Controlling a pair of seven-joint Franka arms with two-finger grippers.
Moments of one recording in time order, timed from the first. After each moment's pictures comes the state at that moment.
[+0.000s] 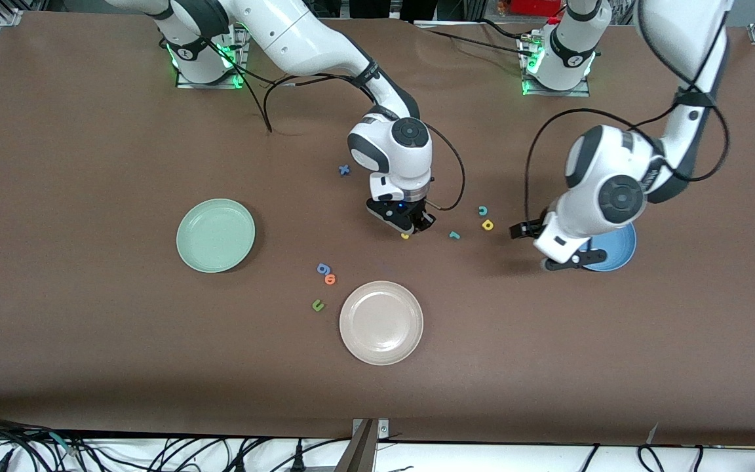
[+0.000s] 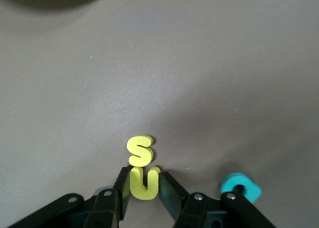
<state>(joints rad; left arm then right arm) -0.16 0.40 -0.14 -1.89 -0.02 2.09 -0.55 0.93 0.98 -0.04 -1.24 -0.14 2.35 1.65</state>
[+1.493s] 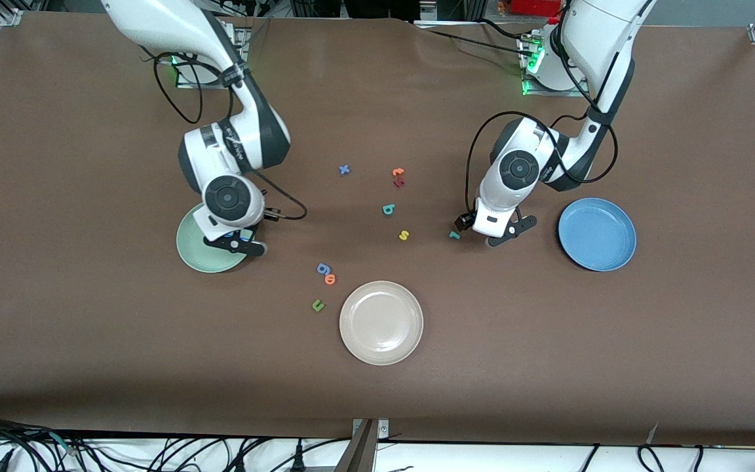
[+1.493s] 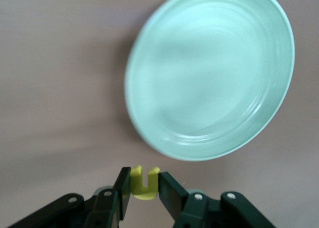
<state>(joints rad) -0.36 0.47 -0.12 -2.11 0.00 2.48 -0.98 0.56 0.50 -0.16 -1.80 0.01 1.93 0.60</state>
